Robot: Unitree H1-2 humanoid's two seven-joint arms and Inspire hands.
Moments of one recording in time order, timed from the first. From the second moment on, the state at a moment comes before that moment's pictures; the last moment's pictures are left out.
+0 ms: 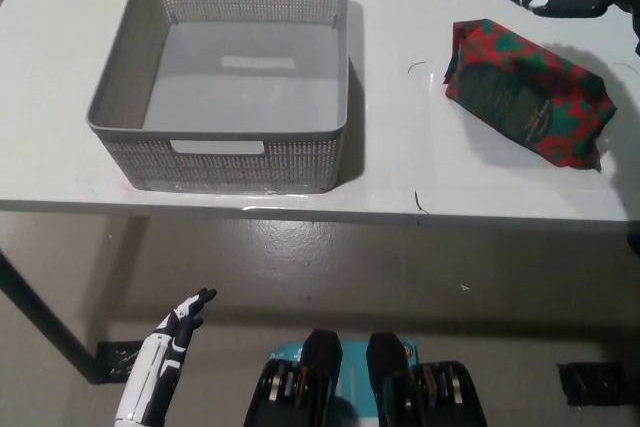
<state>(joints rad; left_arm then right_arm) 0.12 0.11 -0.06 -0.10 0.10 -0.10 -0.03 -1.08 -0.48 0.35 0.65 -0.48 0.27 0.28</state>
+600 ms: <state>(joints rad) 0.12 0.11 -0.06 -0.10 0.11 -0.13 -0.03 -1.24 -0.48 0.44 1.09 -0.49 0.22 0.38</state>
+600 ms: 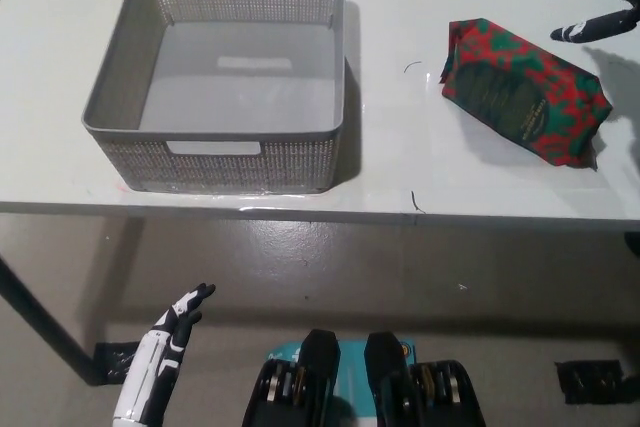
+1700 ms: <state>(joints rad) 0.11 0.12 -0.06 -0.10 0.10 -0.13 -0.04 -1.17 -0.51 0.38 0.71 -0.39 0.27 0.65</state>
